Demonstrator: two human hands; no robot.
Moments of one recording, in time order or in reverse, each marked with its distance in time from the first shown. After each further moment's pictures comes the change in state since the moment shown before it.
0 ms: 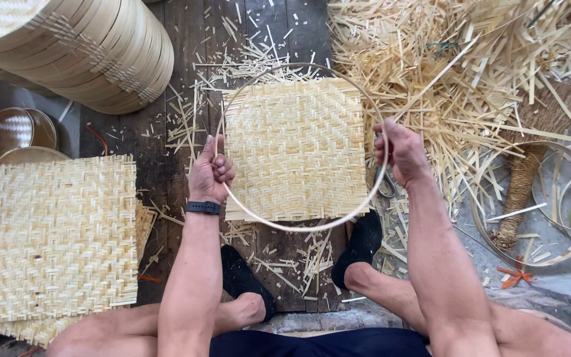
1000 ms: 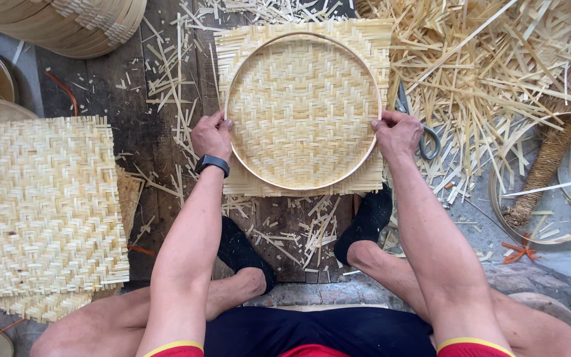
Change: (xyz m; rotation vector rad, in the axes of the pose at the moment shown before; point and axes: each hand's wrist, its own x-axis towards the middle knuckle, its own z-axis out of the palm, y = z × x) left_hand 0.083 -0.050 -0.066 1.533 0.433 0.580; right_hand 0.056 0.105 0.012 -0.838 0.421 -0.021
